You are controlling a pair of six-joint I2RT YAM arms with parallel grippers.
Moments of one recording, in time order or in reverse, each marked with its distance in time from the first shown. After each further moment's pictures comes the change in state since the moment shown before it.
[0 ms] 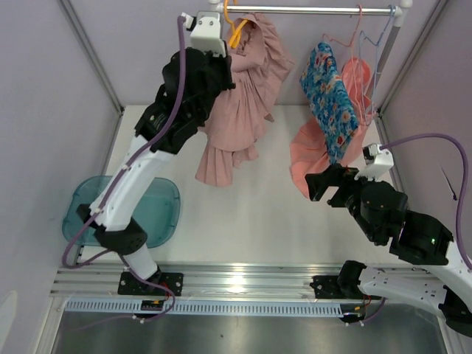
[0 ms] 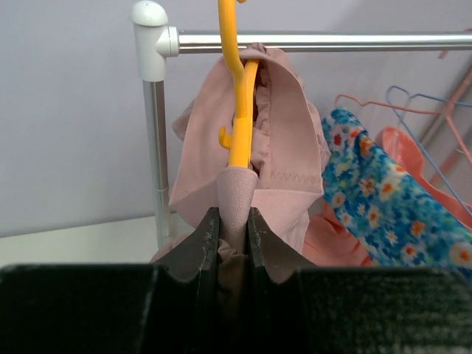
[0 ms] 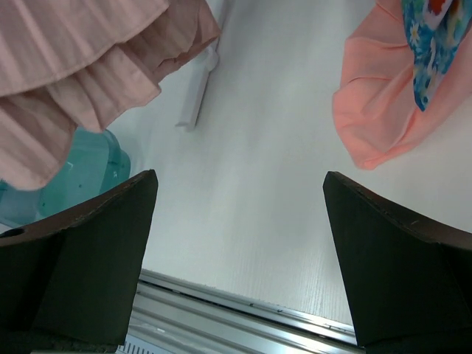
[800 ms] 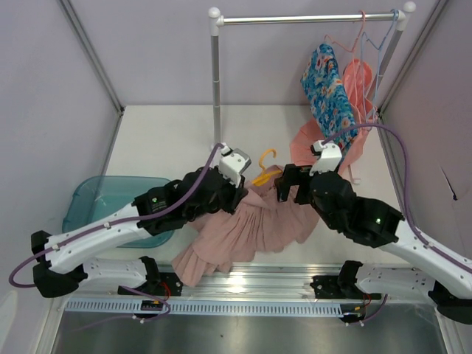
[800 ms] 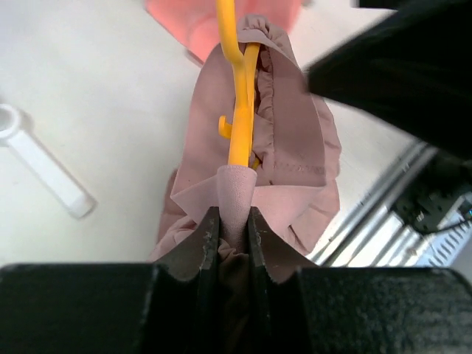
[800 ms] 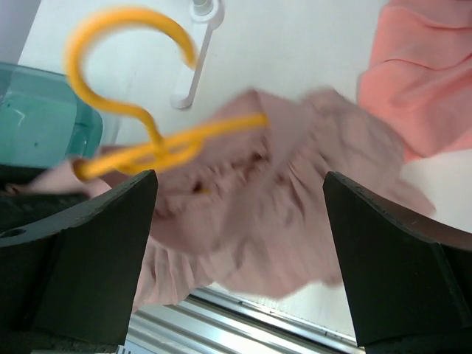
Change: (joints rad) left arm -0.340 -0.520 -1.037 -0.025 0.271 -0.182; right arm 0.021 0.208 -0.071 0.150 -0.075 -0.063
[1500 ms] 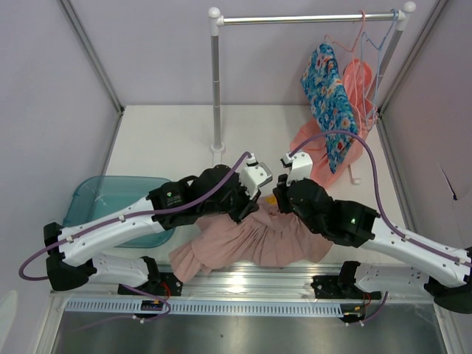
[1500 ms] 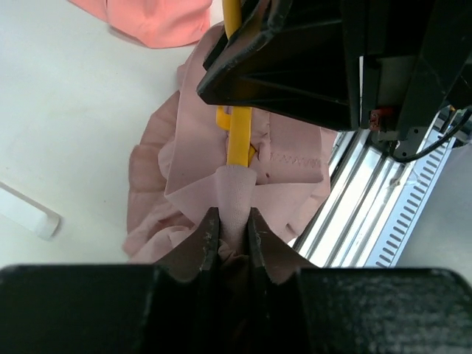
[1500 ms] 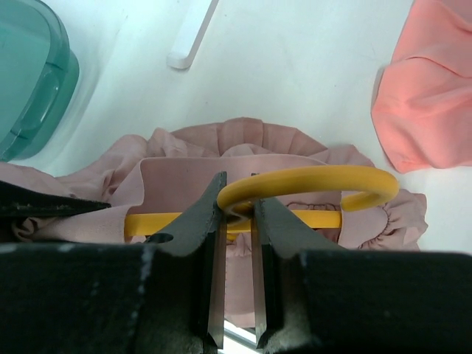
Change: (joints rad) left arm -0.008 0.097 0.070 -0.088 0.240 0.133; right arm 0.075 0.067 -0.079 0.072 -0.025 -0.103
